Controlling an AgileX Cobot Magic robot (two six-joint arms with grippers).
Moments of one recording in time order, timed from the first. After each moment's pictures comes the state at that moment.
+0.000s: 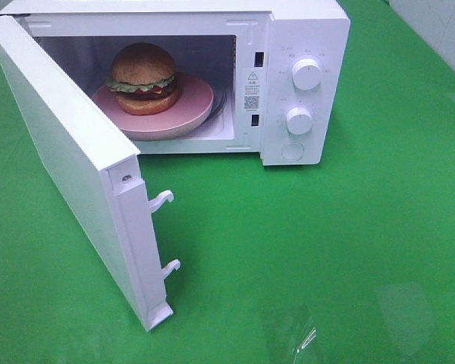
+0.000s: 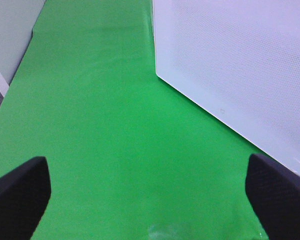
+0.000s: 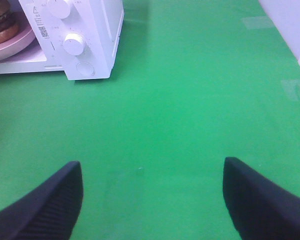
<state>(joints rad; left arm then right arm) 0.03 0.00 -0.50 -0.09 1.05 0.13 0.13 0.00 -0.51 -0.09 1.02 0.13</state>
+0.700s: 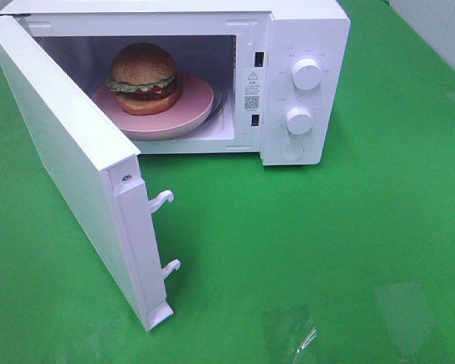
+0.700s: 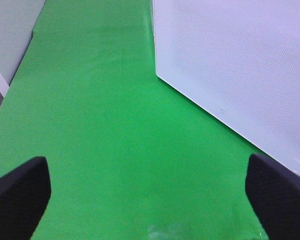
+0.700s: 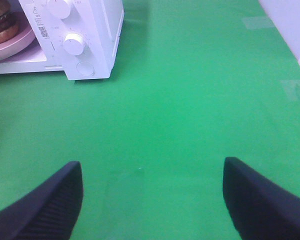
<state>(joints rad) 0.03 0.00 -0.50 -0.09 1.05 0.13 0.13 0.00 -0.51 -0.09 1.02 0.13</state>
